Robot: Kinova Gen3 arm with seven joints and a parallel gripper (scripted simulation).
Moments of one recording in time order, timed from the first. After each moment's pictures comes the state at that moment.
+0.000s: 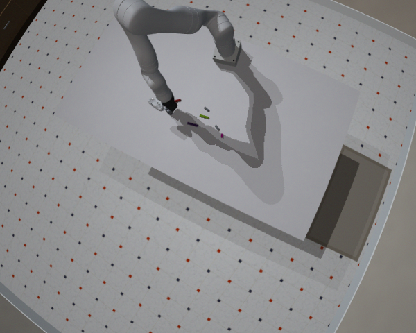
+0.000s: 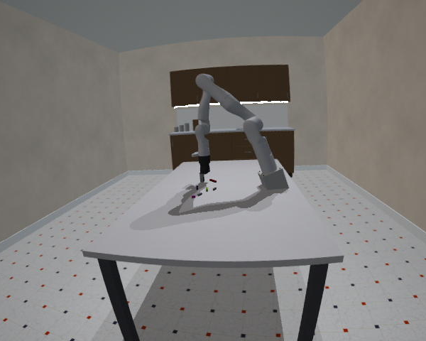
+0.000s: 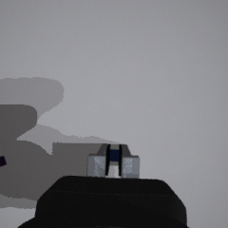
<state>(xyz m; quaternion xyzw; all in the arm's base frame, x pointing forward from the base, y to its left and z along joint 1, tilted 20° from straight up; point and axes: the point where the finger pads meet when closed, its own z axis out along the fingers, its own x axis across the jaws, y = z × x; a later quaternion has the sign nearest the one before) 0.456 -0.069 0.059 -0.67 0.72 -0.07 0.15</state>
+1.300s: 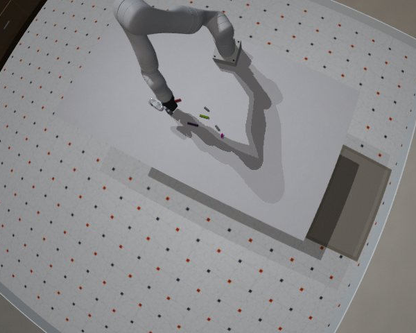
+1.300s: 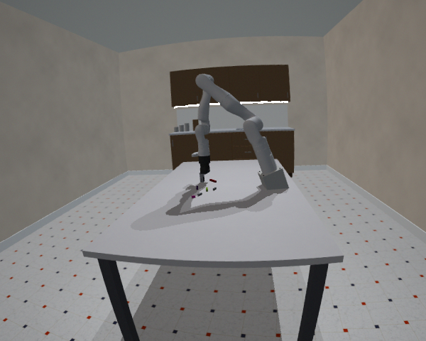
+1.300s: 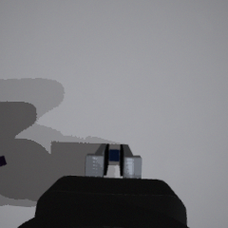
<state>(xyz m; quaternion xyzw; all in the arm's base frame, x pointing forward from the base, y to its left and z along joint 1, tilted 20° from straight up) 0.456 -0.069 0.058 -0.67 0.72 -0.07 0.15</state>
